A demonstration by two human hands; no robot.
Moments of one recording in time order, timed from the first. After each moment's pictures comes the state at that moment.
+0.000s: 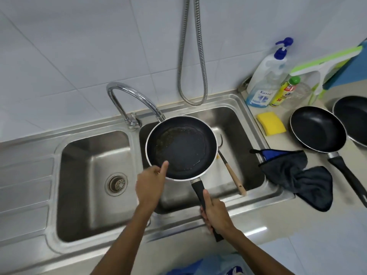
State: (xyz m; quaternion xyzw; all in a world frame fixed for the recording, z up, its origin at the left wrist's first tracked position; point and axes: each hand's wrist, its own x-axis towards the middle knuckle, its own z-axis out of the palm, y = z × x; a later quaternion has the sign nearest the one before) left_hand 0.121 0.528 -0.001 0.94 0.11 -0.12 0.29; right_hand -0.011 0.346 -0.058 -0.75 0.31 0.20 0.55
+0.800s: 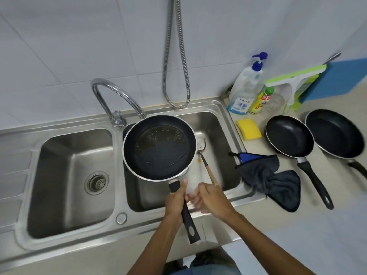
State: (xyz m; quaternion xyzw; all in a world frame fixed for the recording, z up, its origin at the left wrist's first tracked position) left_hand 0.026 0.404 -0.050 0.57 0.35 -0.30 0.68; right_hand 0.002 0.276 0.011 -0.78 0.25 0.22 0.53
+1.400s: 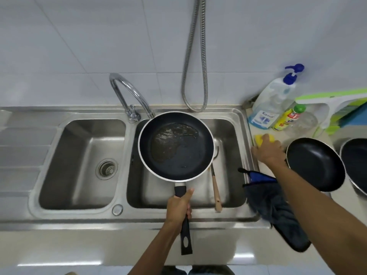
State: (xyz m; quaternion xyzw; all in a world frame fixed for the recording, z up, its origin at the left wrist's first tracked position) left_hand 0.026 0.373 -0.035 0.64 0.34 -0.26 0.63; right_hand 0.191 0.056 -0.025 -0.95 0.26 0.19 0.06
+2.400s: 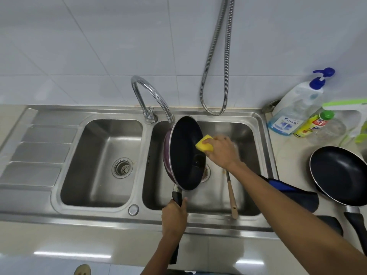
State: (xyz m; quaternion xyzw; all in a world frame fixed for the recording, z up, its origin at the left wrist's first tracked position) left_hand 0.015 0.424 -0.038 0.86 0.29 -0.17 0.39; right_hand 0.213 0.246 -0.026 -0.98 -0.09 0.12 0.13
